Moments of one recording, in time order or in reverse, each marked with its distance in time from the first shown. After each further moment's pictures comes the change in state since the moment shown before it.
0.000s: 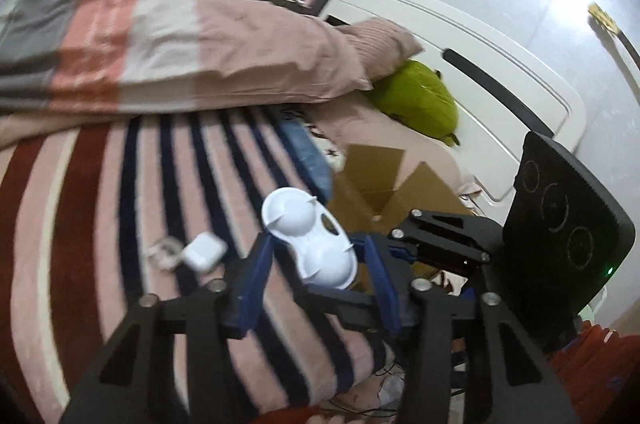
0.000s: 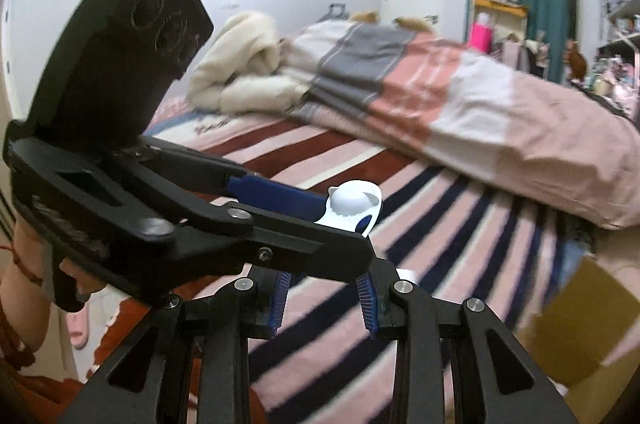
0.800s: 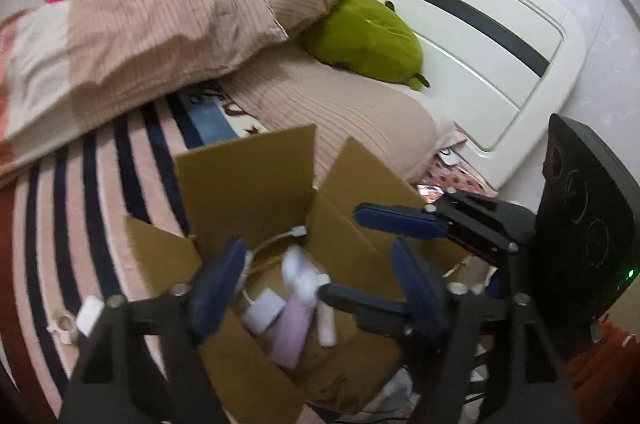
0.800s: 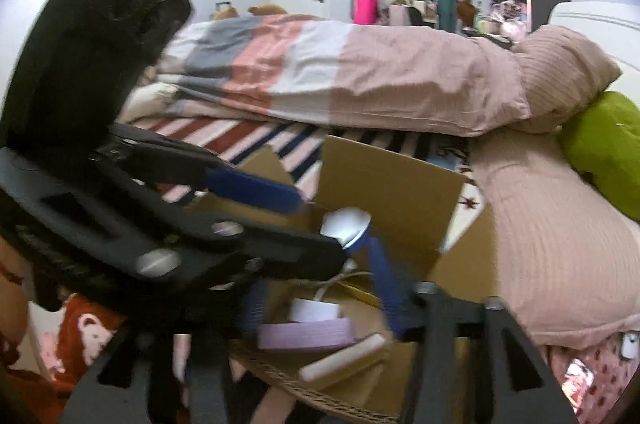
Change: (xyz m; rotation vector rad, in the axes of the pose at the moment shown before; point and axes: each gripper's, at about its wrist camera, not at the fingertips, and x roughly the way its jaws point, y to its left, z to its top) left arm 0.132 -0.108 0.032 0.187 0.158 -0.024; right arm -0.097 -0.129 -0.071 0.214 0.065 -0.311
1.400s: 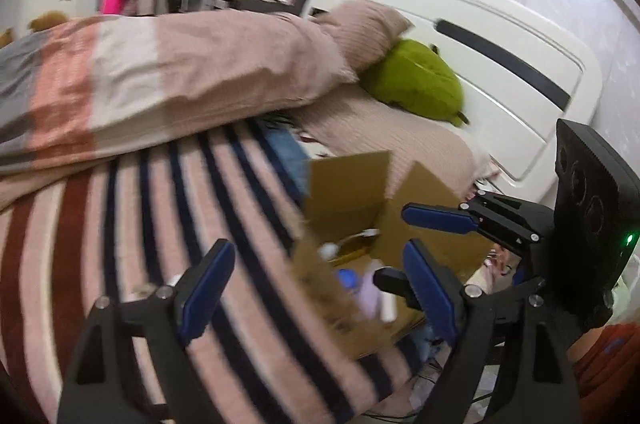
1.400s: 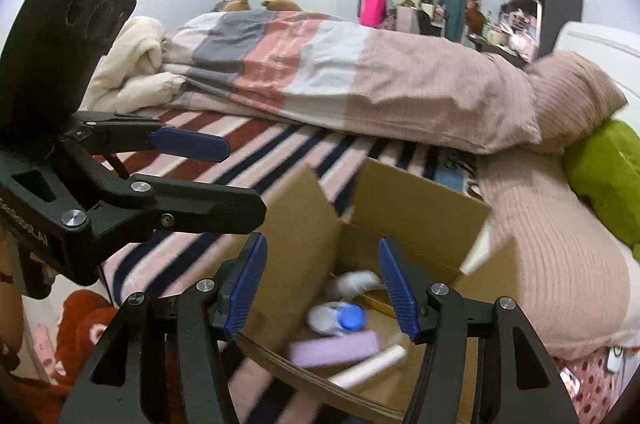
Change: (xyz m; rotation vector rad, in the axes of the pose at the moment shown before) left arm -0.098 0.060 -0.039 -0.074 -0.142 0.164; right arm 0.000 0.047 0.026 -0.063 0.018 0.007
